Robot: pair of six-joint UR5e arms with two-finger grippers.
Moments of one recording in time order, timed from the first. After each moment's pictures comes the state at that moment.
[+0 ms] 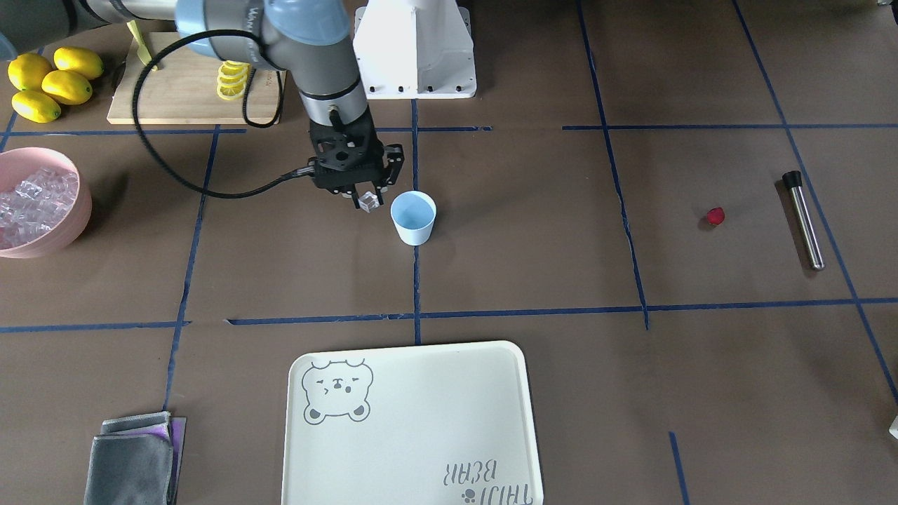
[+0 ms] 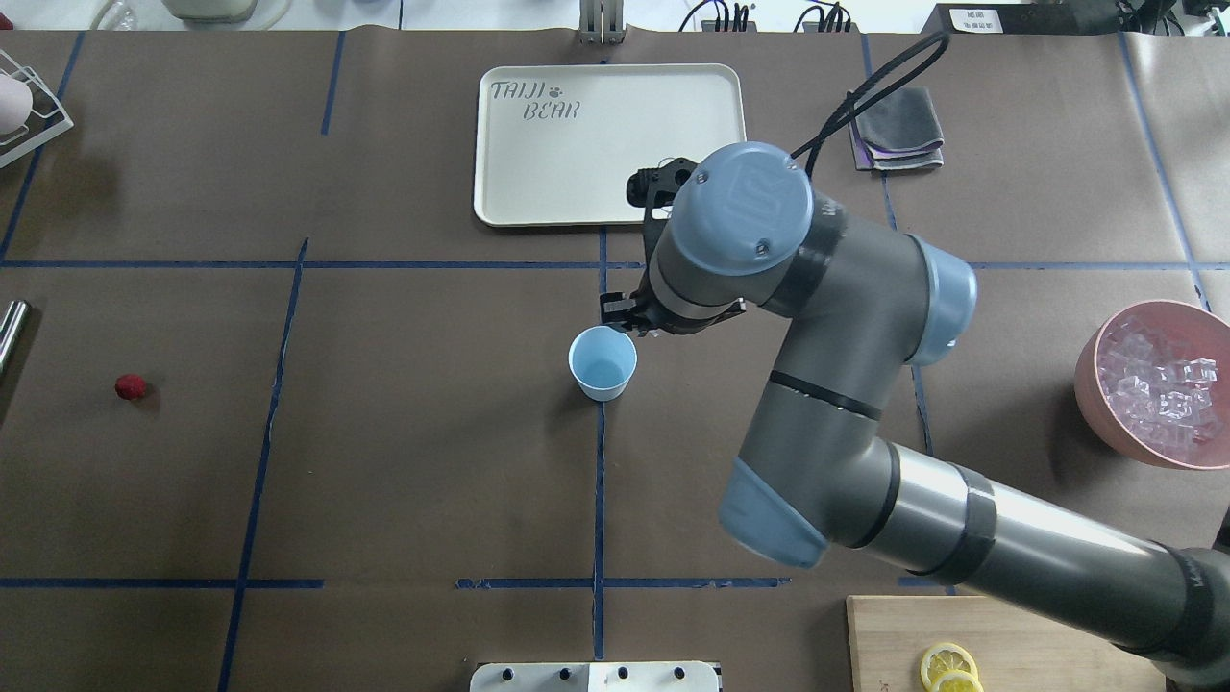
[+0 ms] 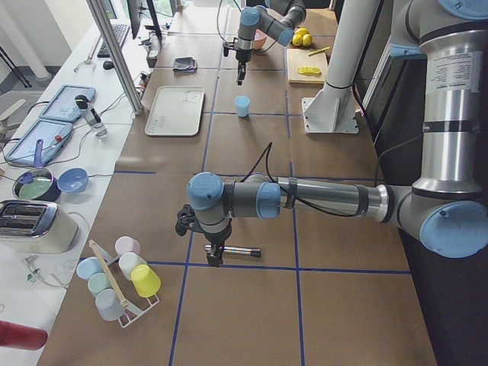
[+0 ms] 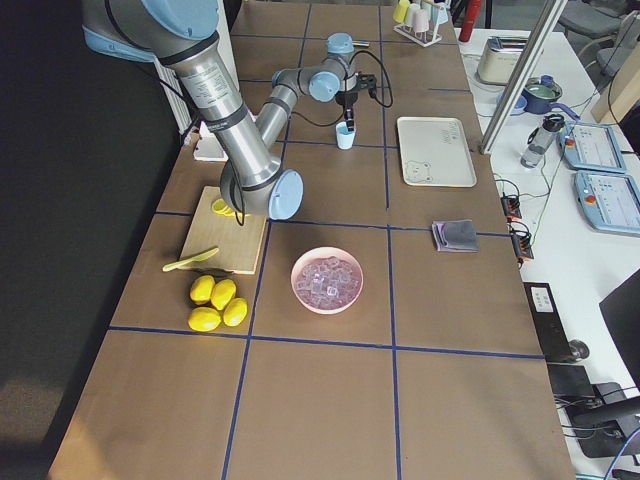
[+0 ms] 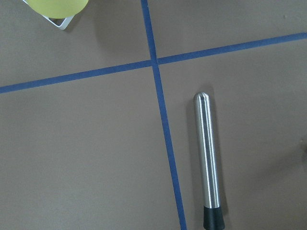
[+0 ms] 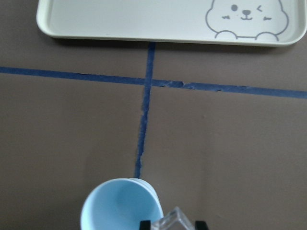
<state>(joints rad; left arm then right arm) -1.53 -1.51 -1.71 -1.47 -2.35 0.17 0.52 -0.82 1.73 -1.63 1.79 1.14</state>
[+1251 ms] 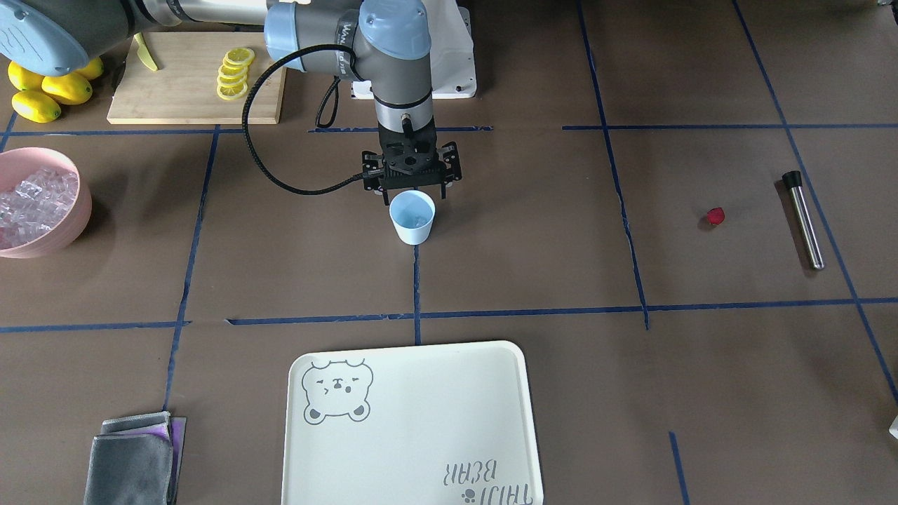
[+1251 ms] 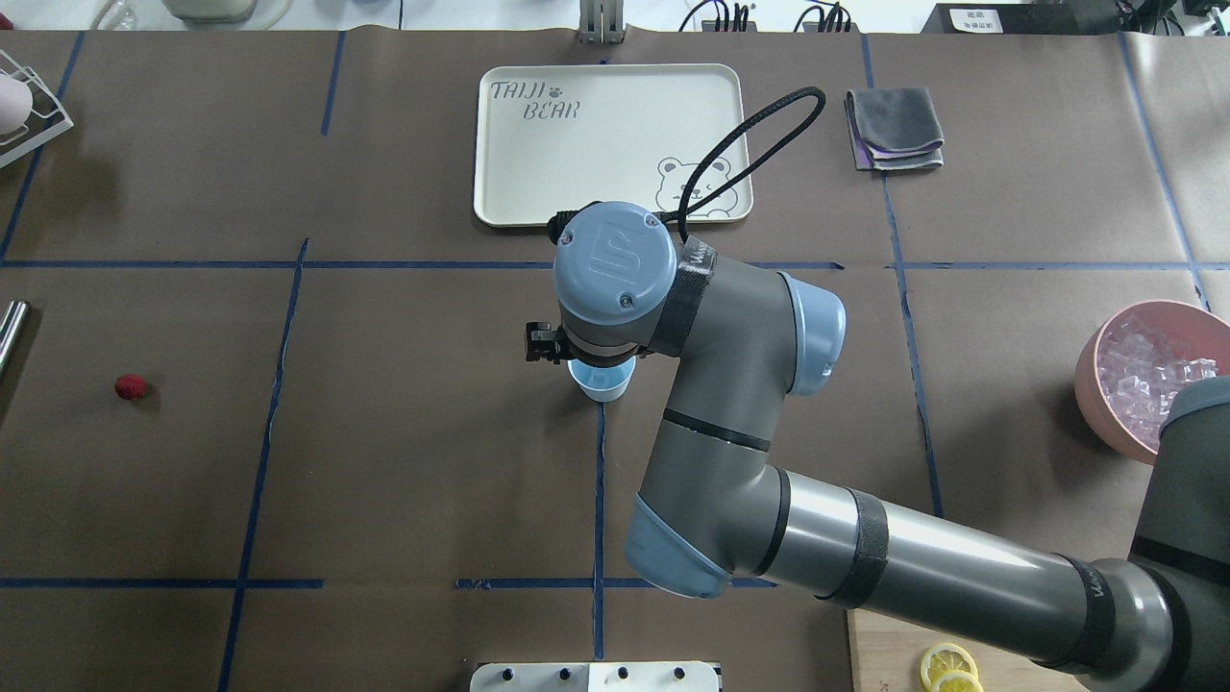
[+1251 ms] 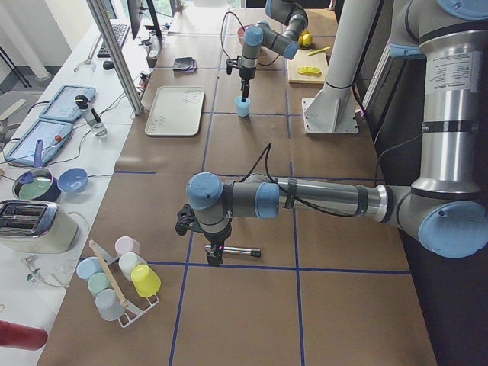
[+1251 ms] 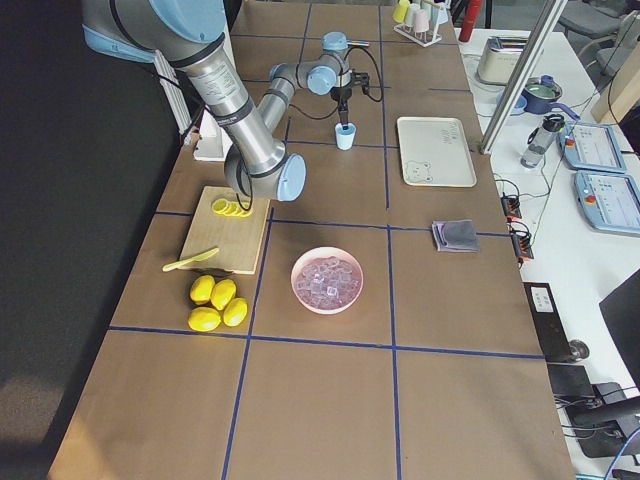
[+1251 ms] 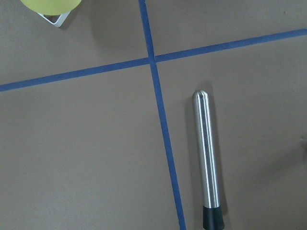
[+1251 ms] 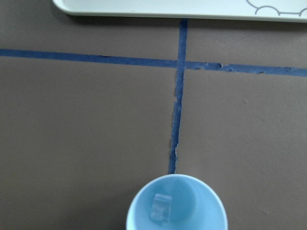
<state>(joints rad) -1.53 -1.52 -1.70 -1.47 -2.35 0.17 0.47 -0.75 1.63 -1.63 1.75 1.18</state>
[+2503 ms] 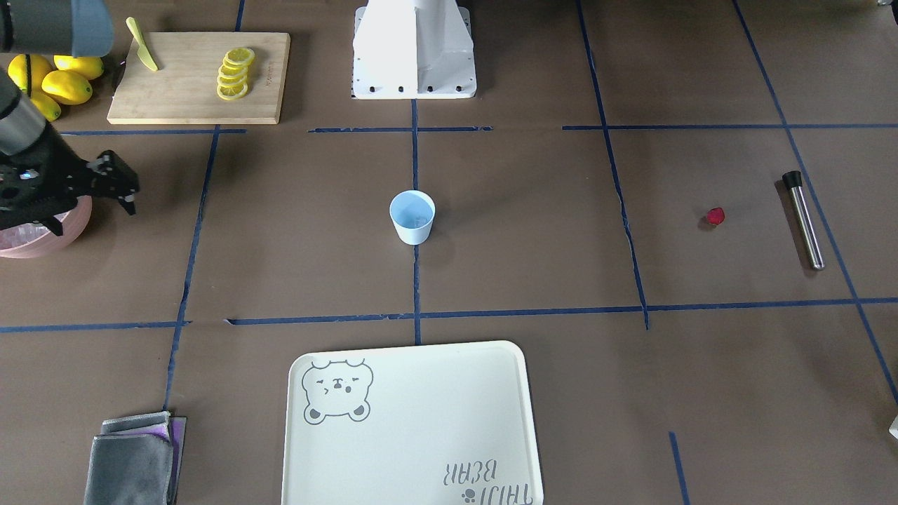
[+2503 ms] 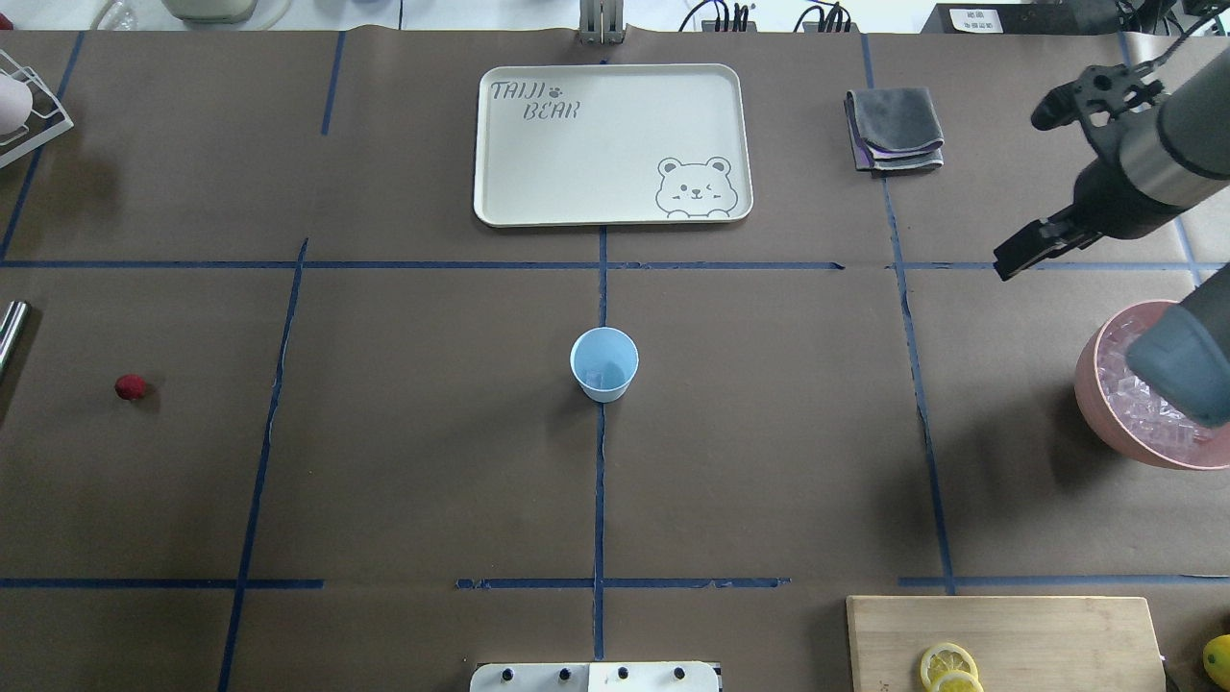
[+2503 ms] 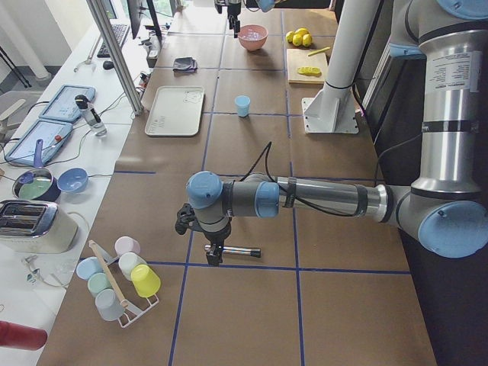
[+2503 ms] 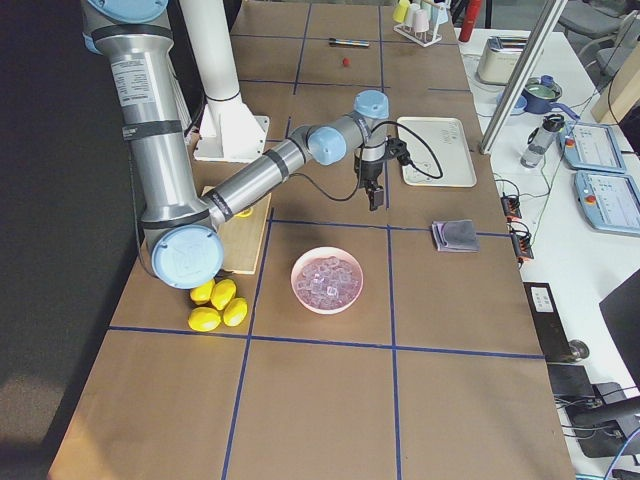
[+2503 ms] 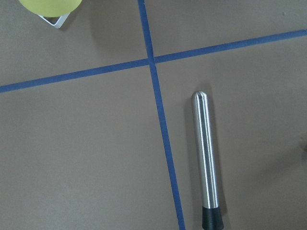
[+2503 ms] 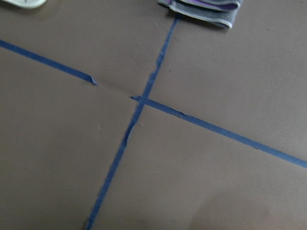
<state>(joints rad) -1.53 -1.52 -1.71 -1.47 -2.35 0.17 1.06 -1.44 1.99 -1.63 2.16 0.31</state>
